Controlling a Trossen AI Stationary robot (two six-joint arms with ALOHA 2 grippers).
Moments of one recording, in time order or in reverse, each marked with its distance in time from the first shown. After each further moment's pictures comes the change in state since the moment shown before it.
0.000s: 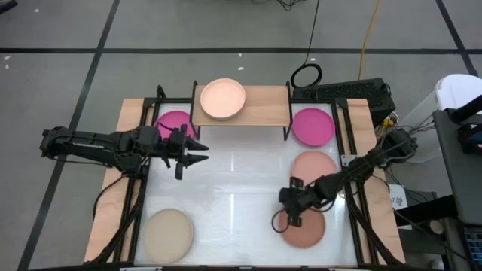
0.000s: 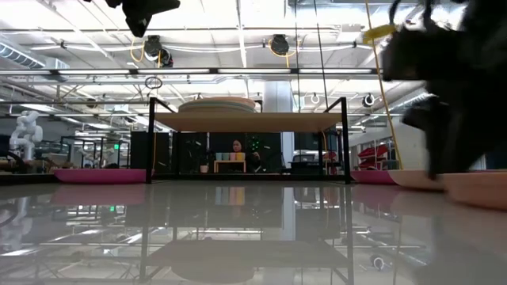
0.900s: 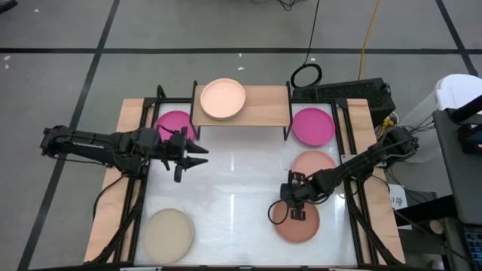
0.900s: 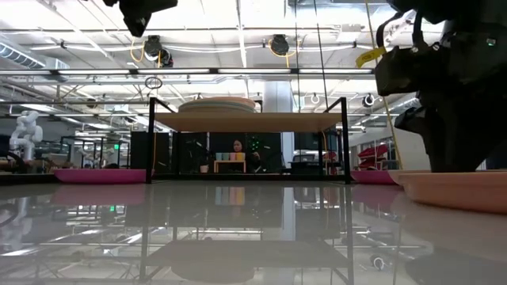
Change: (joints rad) left arm -0.033 0.002 0.000 -0.014 0.001 -0.014; right arm -0.081 -0.019 0.002 -0.131 -0.101 -0.122
